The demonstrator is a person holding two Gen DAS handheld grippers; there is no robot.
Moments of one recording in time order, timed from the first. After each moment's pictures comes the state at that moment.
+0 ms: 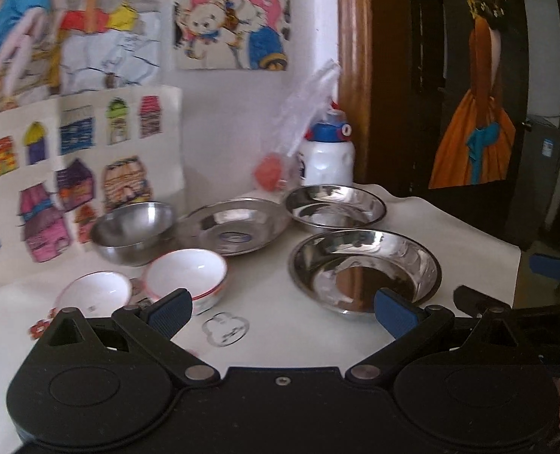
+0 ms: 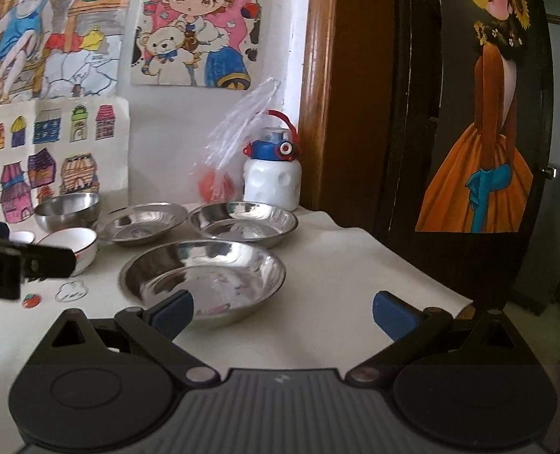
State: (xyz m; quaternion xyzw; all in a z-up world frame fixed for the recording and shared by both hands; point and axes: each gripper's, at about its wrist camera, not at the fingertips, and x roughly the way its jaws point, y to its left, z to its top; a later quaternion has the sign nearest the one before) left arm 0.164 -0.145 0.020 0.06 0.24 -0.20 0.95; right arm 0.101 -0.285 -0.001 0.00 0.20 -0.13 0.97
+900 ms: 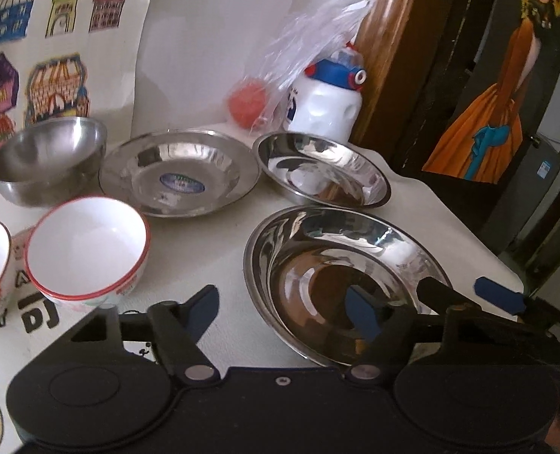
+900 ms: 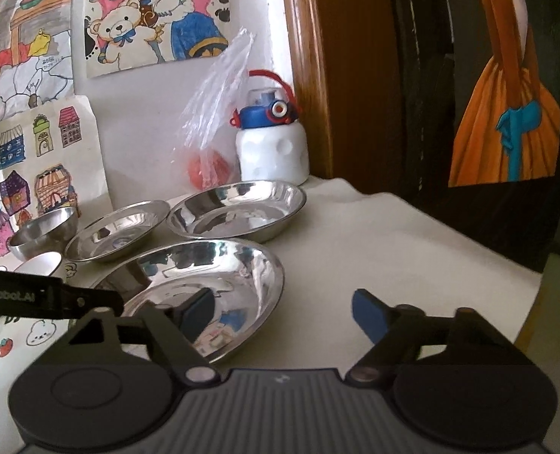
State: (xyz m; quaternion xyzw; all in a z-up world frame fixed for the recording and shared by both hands) left arm 0.267 -0.179 -0.022 -0.05 0.36 -0.22 0.91; right arm 0.176 -0.334 -0.033 0.09 0.24 -0.09 0.96
